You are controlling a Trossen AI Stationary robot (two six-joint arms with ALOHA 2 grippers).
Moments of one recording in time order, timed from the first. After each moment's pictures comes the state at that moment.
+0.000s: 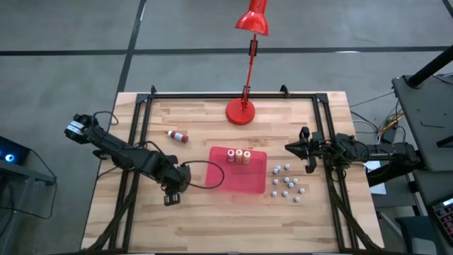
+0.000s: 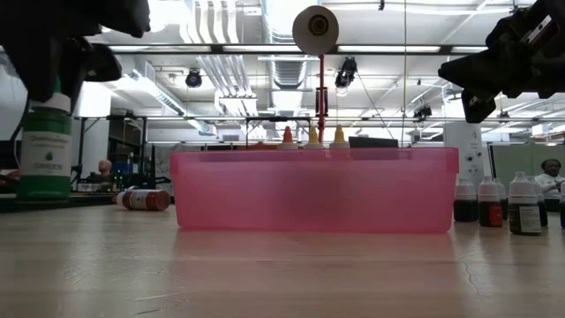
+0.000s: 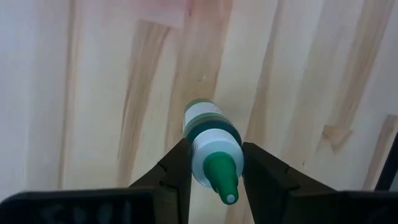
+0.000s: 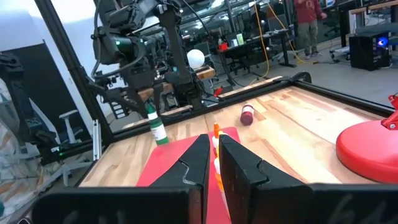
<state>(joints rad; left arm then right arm) -0.42 1.35 1.05 -1.01 0.02 -0.64 0.00 0.12 0.01 0.16 0.06 0.34</state>
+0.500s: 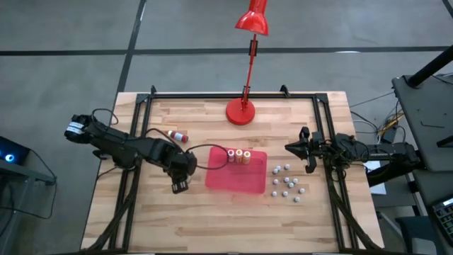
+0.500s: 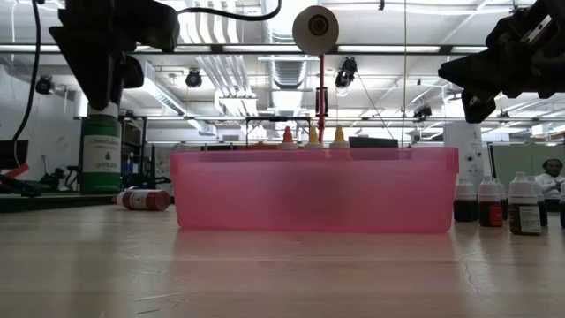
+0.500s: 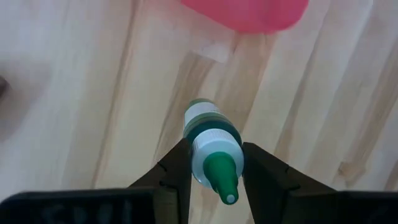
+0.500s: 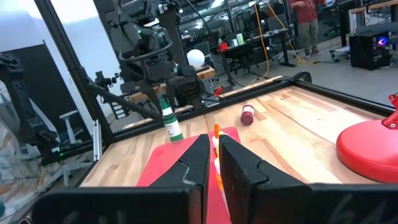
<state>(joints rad) -0.25 1.35 1.07 -1.02 0.01 -0.57 0.00 0.12 0.01 0.16 0.06 0.34</state>
